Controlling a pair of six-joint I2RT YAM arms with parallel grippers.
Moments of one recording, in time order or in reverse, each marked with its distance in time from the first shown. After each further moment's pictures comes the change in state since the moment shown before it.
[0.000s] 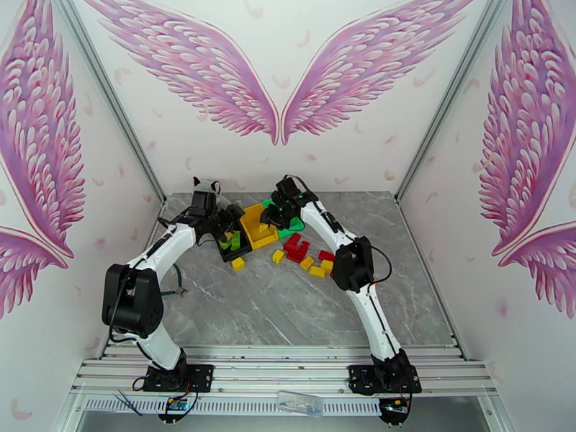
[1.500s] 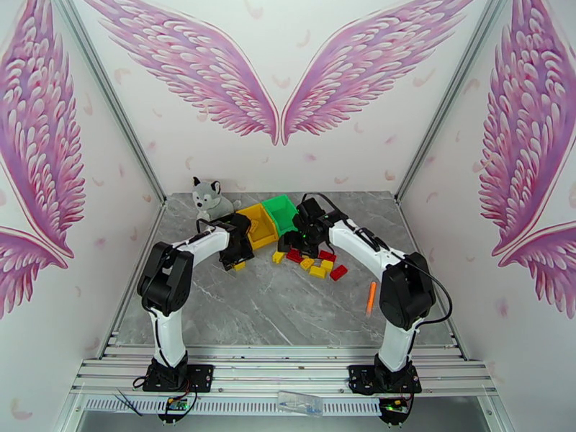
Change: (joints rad) left arm -0.188 0.272 0.019 -0.345 -0.428 0.156; right arm 0.008 -0.675 -0.885 0.014 0.164 -0.158
